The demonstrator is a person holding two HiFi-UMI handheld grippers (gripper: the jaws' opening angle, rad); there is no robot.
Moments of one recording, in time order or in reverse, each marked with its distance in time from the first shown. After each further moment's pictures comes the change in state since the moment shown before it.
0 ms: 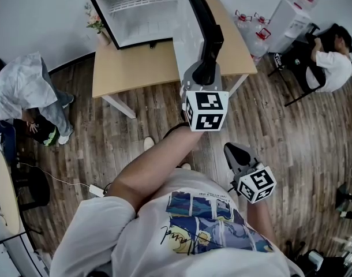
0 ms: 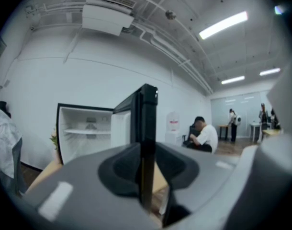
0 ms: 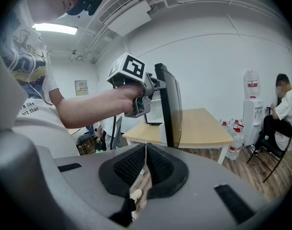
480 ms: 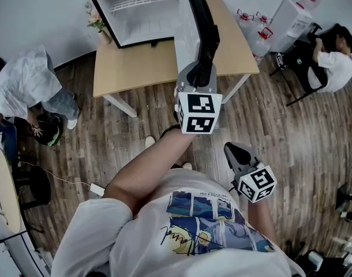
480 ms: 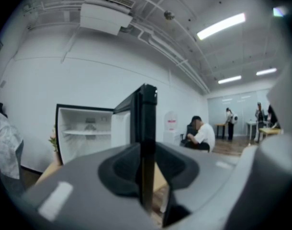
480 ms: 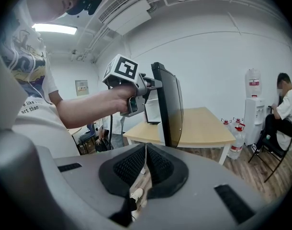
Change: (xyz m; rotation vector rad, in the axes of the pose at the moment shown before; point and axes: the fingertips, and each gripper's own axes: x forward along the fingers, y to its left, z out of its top) left arm -0.008 0.015 -0.001 0.015 0.010 -0.034; right arm 0.008 0.000 0.001 0.003 0.015 0.014
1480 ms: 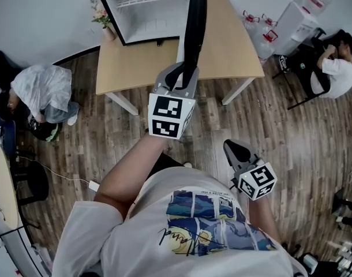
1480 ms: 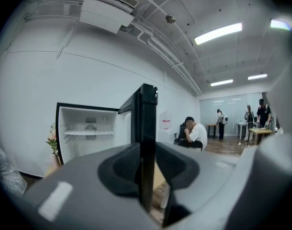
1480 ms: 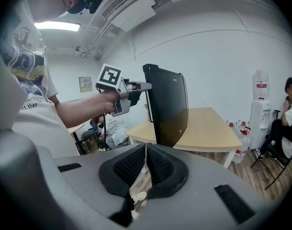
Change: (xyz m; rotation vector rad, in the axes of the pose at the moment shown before) left arm -0.029 0.064 -0.006 0.017 0.001 -0.101; right arm 0.031 0.004 0.013 -0.041 0.025 0.041
